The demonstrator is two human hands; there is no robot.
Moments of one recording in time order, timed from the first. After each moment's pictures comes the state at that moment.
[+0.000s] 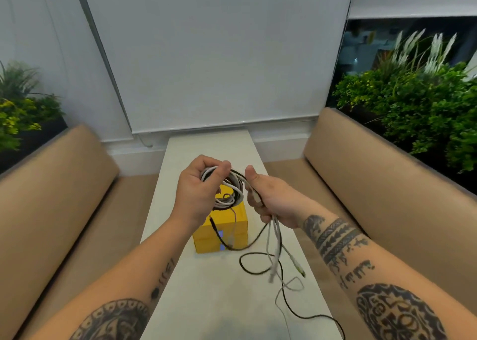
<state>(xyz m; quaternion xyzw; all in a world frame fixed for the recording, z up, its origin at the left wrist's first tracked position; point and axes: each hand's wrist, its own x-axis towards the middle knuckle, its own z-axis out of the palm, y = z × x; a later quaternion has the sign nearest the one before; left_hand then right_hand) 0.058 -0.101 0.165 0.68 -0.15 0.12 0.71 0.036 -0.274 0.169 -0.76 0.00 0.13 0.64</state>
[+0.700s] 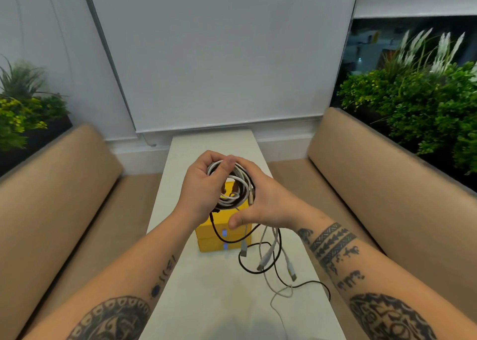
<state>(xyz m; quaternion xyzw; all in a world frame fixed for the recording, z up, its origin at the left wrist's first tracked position) 0.059 -0.099 0.176 0.71 -0.13 0.08 0.68 0.037 -0.264 0.163 -0.85 -0.21 0.02 0.48</state>
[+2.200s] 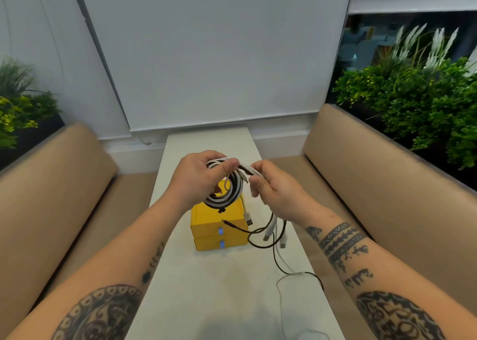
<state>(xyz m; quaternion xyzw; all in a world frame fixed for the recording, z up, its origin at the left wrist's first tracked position) 0.080 -0.089 0.187 0.80 -0.15 0.04 0.57 0.039 -0.290 0.159 -0.88 -0.14 -0.08 0.45</state>
